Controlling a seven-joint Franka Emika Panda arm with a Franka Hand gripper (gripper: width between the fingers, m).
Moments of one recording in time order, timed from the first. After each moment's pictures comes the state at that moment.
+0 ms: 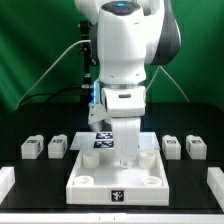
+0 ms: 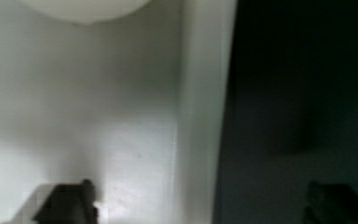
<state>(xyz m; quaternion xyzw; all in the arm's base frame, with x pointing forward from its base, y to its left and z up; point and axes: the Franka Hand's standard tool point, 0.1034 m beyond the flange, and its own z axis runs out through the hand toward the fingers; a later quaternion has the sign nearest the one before) 0.420 0.001 0.009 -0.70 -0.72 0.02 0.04</state>
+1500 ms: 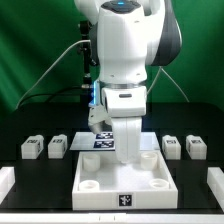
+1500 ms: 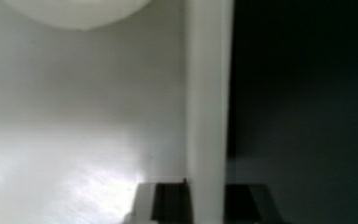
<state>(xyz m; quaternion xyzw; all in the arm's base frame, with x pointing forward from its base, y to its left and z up) 0.445 0.006 0.010 -0.69 -0.72 0.01 0.03</state>
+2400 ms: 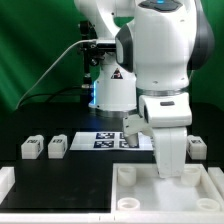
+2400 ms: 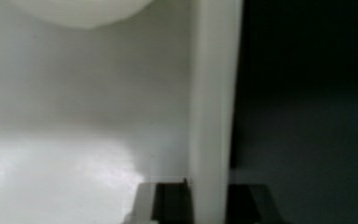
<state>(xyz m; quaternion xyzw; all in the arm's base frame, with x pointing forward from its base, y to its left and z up) 0.497 0.077 0.009 -0.71 -0.71 -0.01 0.03</state>
